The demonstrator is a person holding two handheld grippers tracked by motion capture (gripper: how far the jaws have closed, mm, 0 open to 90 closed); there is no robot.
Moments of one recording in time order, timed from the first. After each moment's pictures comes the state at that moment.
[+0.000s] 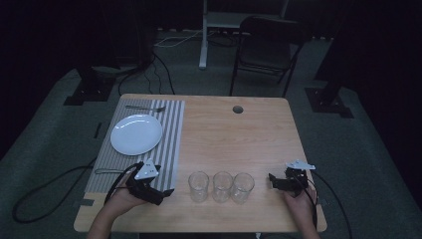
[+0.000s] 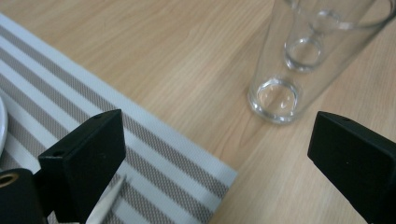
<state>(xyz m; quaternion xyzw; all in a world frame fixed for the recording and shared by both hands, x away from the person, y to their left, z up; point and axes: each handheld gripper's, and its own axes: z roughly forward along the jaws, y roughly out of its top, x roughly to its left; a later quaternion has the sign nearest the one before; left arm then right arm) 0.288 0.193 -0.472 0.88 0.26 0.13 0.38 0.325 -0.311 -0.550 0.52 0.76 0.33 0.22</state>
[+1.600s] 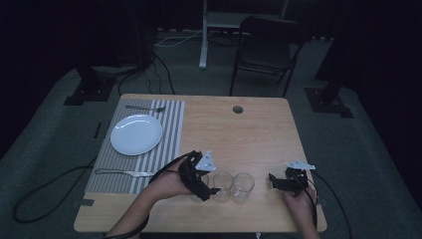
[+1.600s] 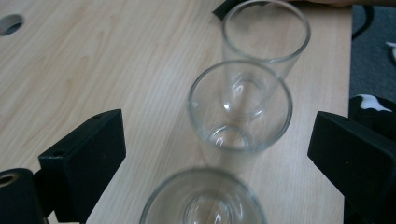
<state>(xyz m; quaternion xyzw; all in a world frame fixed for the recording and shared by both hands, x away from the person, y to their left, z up) 0.304 0.048 -0.422 0.93 0.12 0.09 0.34 0.325 -0.311 -0.550 0.52 0.76 0.33 0.22</state>
